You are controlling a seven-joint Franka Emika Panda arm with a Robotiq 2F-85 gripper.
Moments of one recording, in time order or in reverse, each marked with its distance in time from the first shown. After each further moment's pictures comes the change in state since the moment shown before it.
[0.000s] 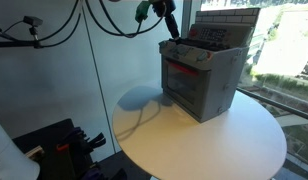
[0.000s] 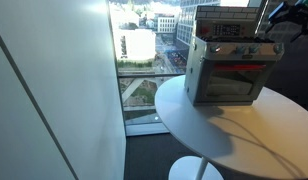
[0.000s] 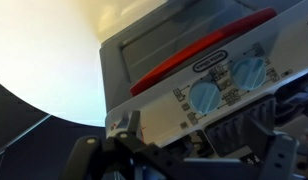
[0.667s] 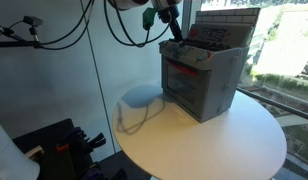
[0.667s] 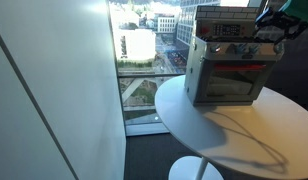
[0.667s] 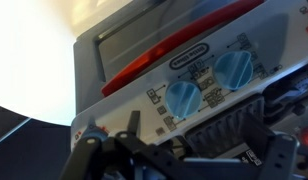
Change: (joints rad) arm 0.069 0.116 -0.044 0.070 0.000 0.097 0.024
